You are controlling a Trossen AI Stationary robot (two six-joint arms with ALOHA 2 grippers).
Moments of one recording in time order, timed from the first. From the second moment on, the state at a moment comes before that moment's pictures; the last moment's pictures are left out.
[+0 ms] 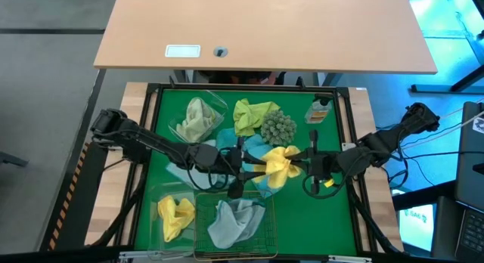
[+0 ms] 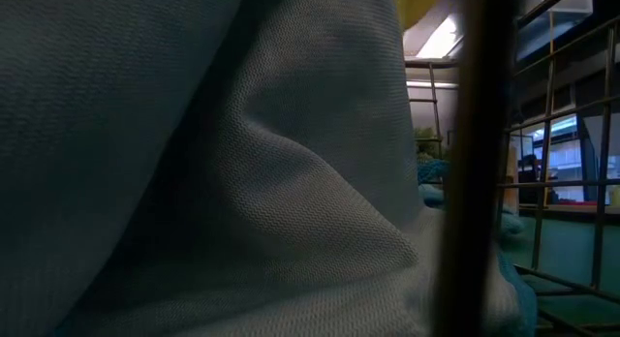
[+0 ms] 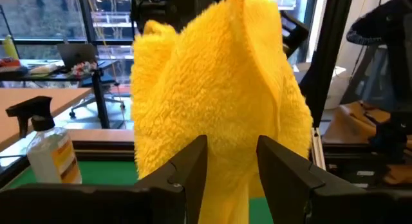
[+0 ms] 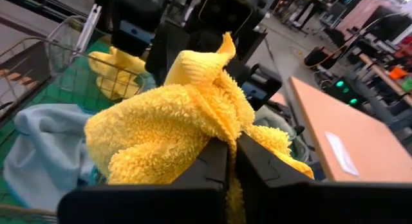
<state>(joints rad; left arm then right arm) -0.27 1.63 1.11 0.51 -0.27 -0.04 0.56 1.13 1.17 -0.43 0.58 -0.24</state>
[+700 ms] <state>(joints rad) -0.28 1.63 1.11 0.53 -0.24 -0.04 0.45 1.17 1.17 -0.36 0.68 -0.33</state>
